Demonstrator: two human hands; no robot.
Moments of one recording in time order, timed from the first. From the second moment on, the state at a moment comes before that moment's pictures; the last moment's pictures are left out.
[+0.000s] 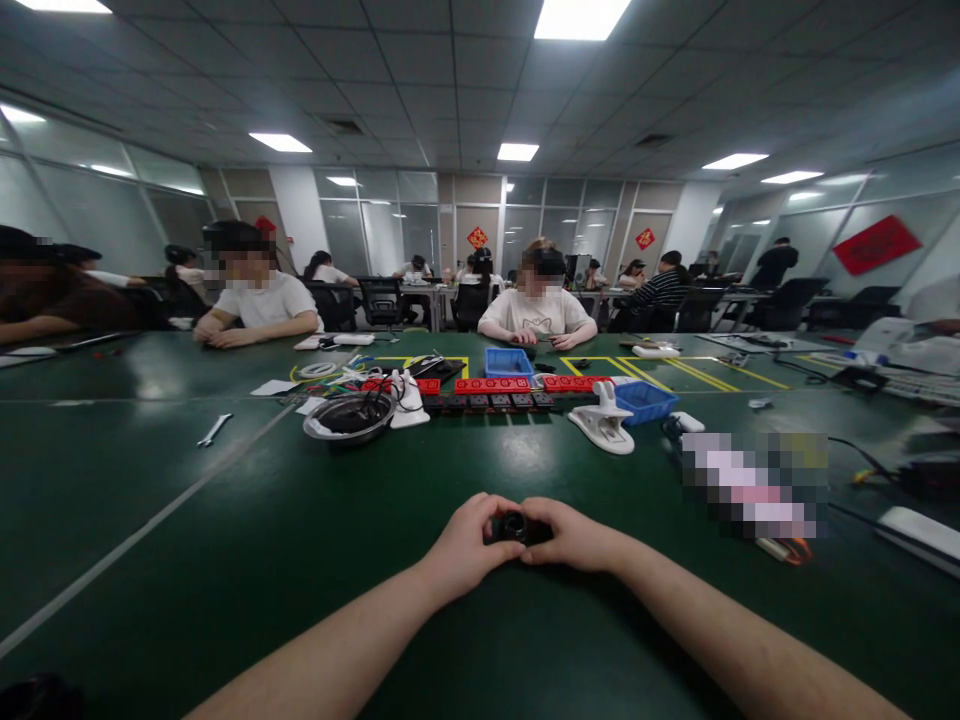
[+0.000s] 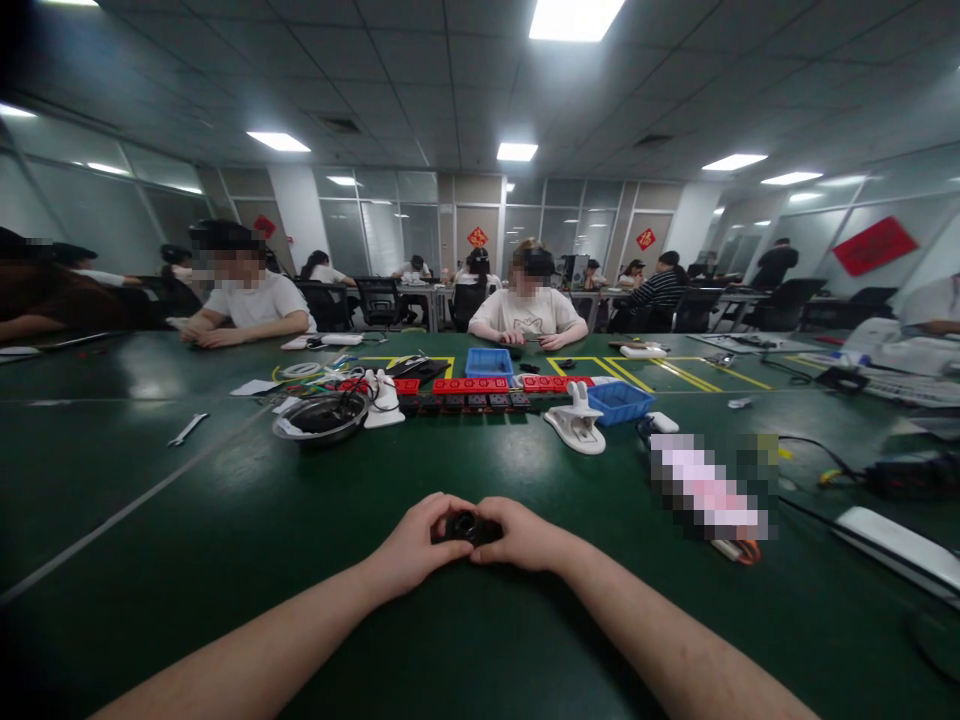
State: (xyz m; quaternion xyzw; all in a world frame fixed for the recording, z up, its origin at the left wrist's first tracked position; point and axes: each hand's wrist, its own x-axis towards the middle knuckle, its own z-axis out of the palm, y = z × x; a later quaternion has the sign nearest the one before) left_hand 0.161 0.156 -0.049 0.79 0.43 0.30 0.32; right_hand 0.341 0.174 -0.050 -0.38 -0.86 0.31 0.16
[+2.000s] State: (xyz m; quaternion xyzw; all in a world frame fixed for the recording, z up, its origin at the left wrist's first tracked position) left_hand 0.164 0.155 -0.050 0.79 0.42 0.32 0.32; right_hand 0.343 0.179 -0.048 -0.33 -0.87 0.33 0.15
